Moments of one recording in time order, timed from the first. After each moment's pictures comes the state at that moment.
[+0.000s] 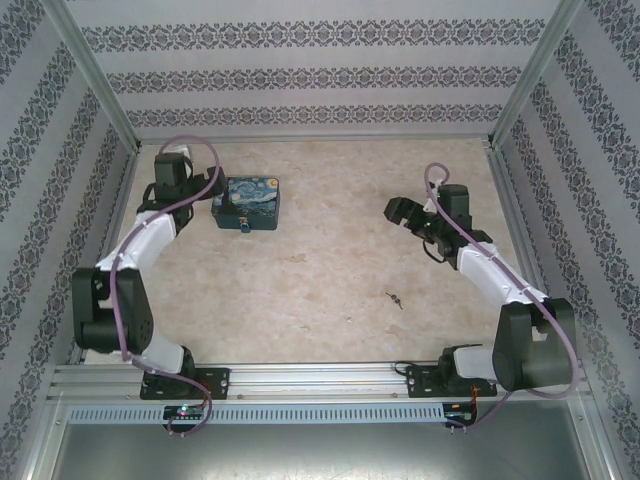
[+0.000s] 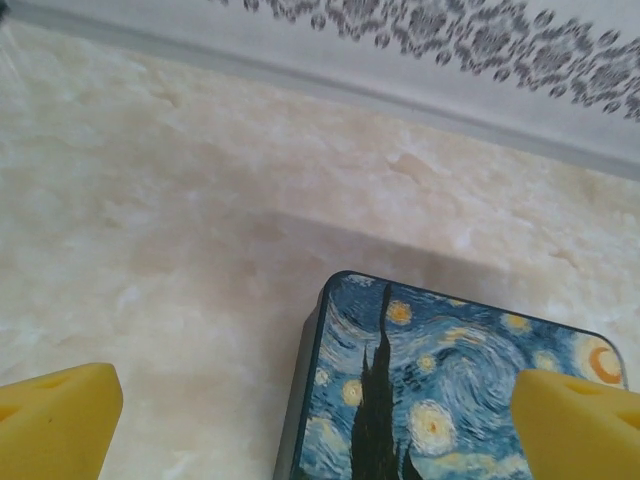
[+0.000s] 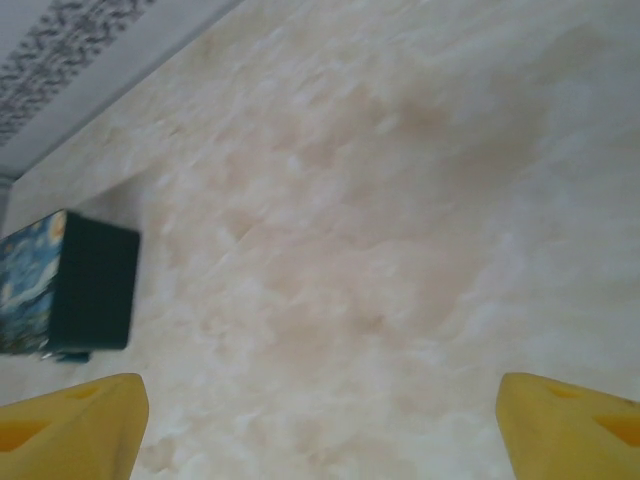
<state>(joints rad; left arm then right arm) 0.06 1.61 1.14 -0.16 0.05 -0.26 0.13 1.32 0.78 -0.13 -0.35 0.60</state>
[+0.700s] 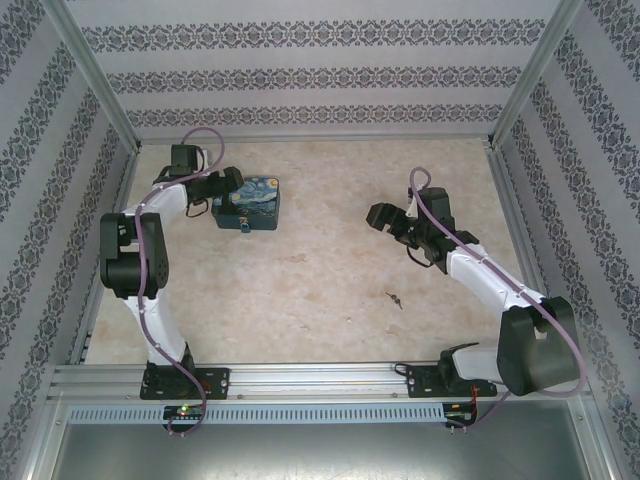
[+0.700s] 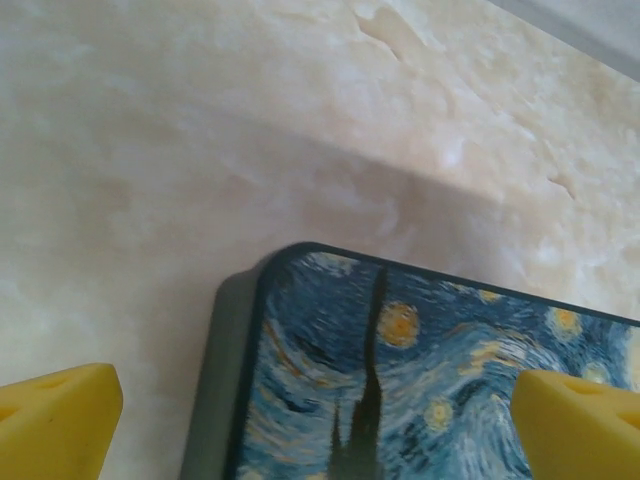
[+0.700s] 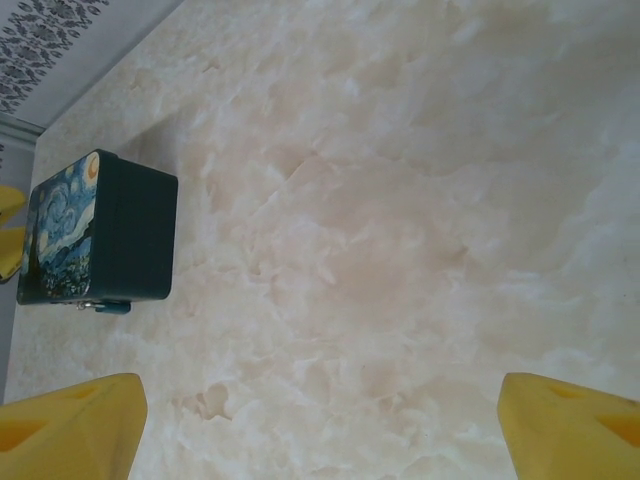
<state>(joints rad) 0.06 1.94 1.37 -0.27 0.32 -0.35 0.23 1.31 0.78 -0.16 -0.30 0.68</state>
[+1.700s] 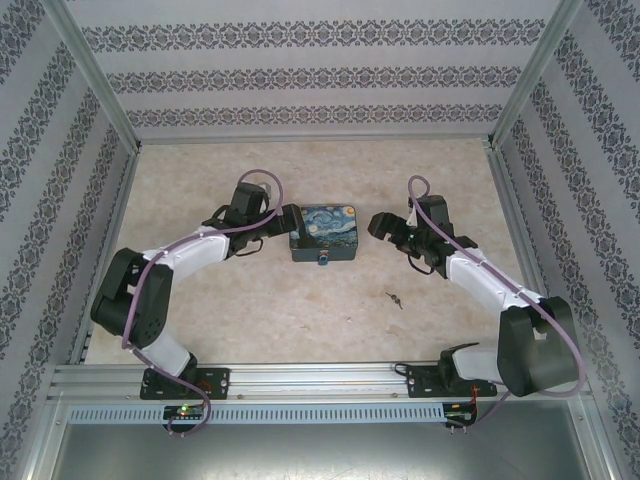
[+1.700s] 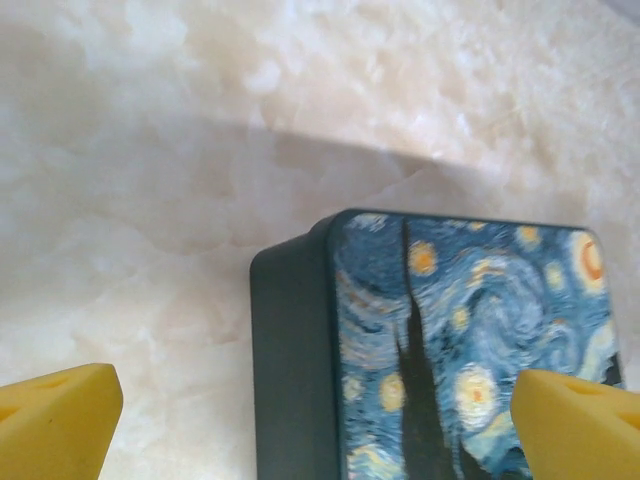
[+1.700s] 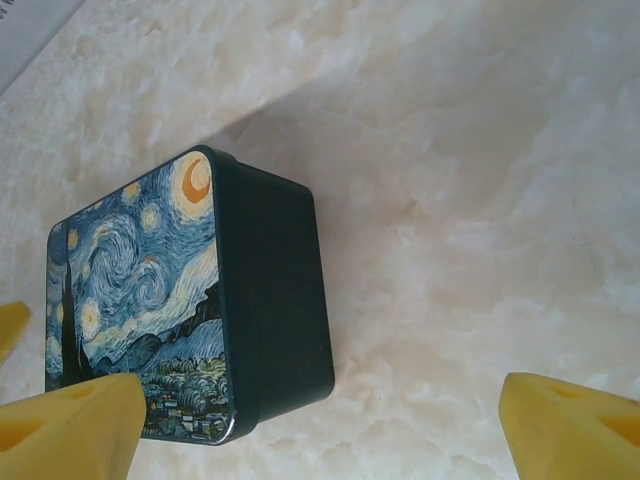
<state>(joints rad) -0.39 1.59 0.96 -0.08 0.13 -0.64 0.23 1.31 0.73 -0.19 -0.28 0.67</state>
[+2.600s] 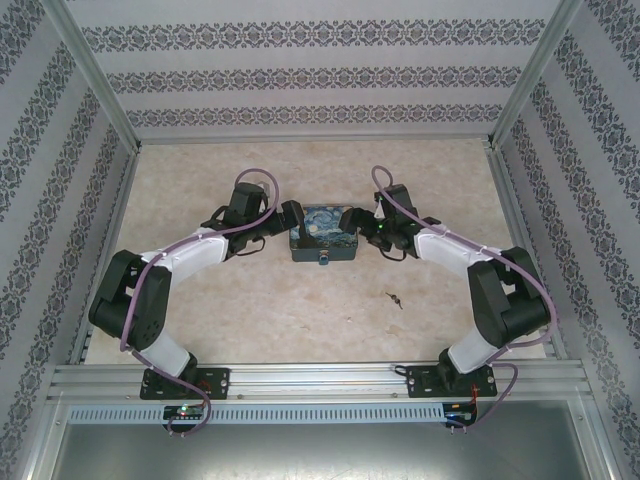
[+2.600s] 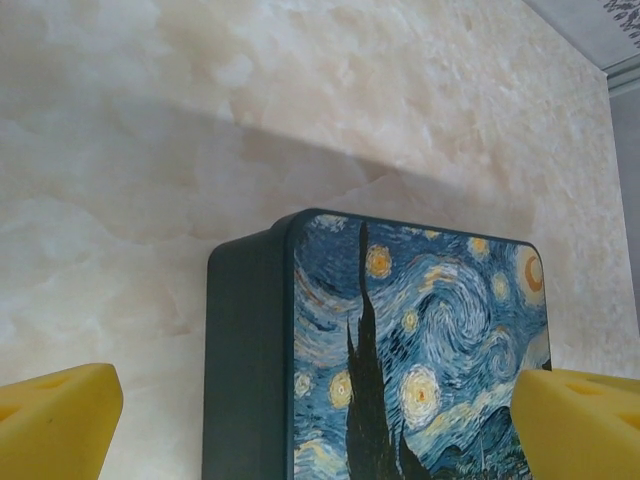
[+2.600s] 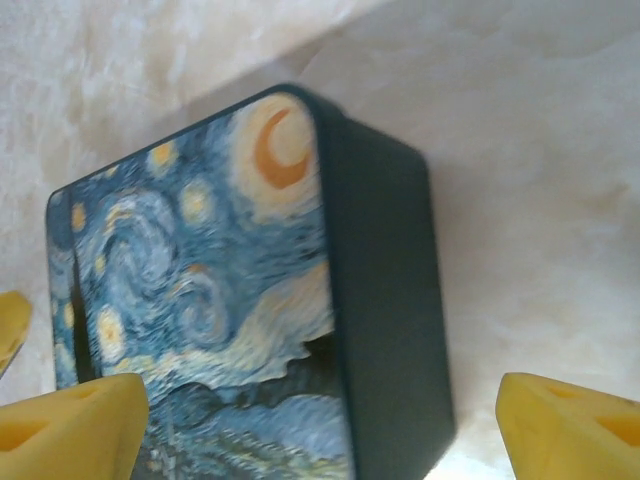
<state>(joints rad) -0.39 1.60 0.94 -0.03 0.19 -0.75 0.39 1.60 0.91 -0.15 -0.30 0.75</state>
